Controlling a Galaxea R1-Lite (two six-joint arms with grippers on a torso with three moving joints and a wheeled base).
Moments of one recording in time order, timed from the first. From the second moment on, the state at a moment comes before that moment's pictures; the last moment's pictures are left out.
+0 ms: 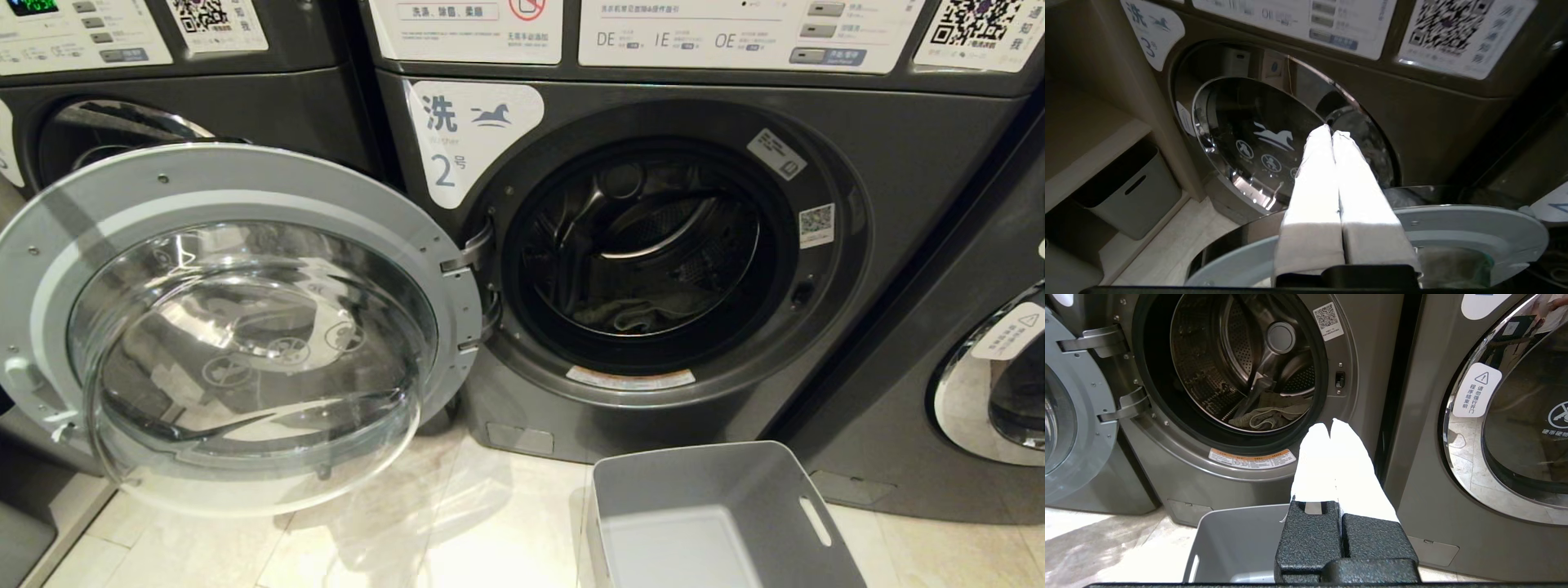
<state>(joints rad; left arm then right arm) 0.38 1.34 -1.59 0.15 -0.12 -0.10 0.00 0.00 0.00 -0.31 0.00 0.01</state>
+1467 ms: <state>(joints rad) 0.50 1.66 -1.75 0.31 -0.57 -0.30 0.00 0.00 0.00 -0.31 0.00 0.01</state>
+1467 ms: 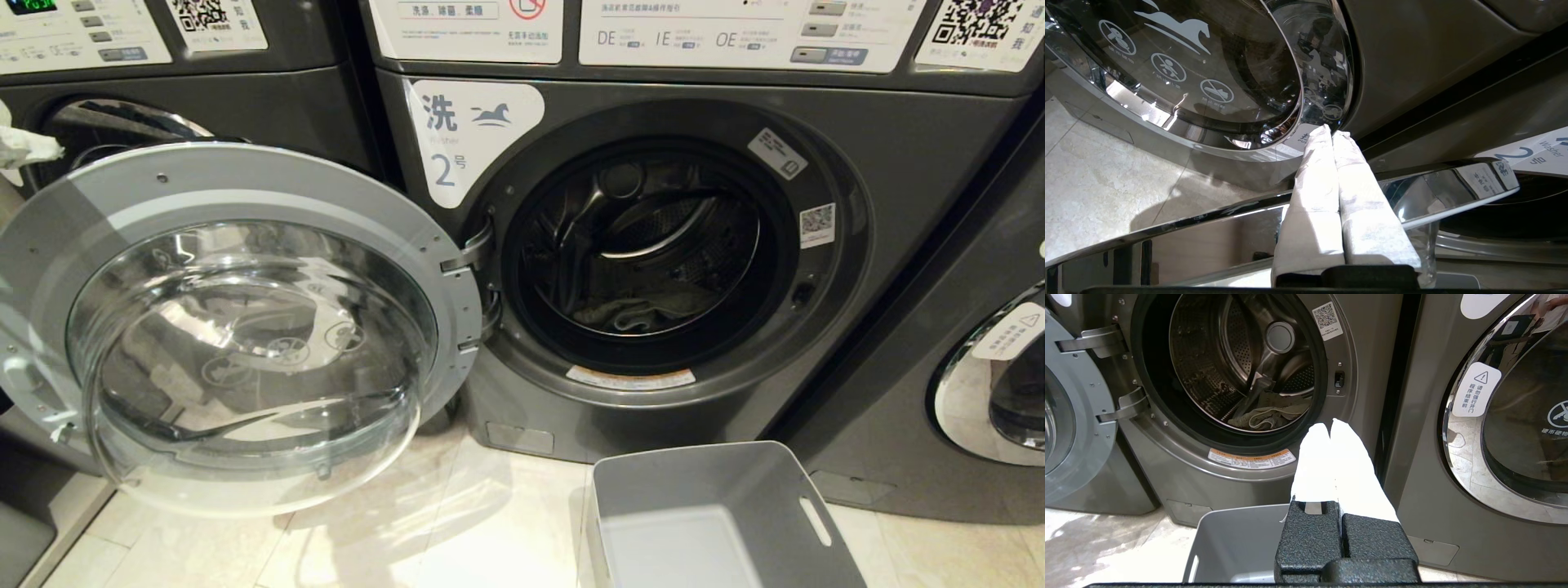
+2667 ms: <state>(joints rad) 0.50 1.70 -1.73 0.32 -0.57 -0.23 0.00 0.00 0.00 -0.31 0.00 0.01</state>
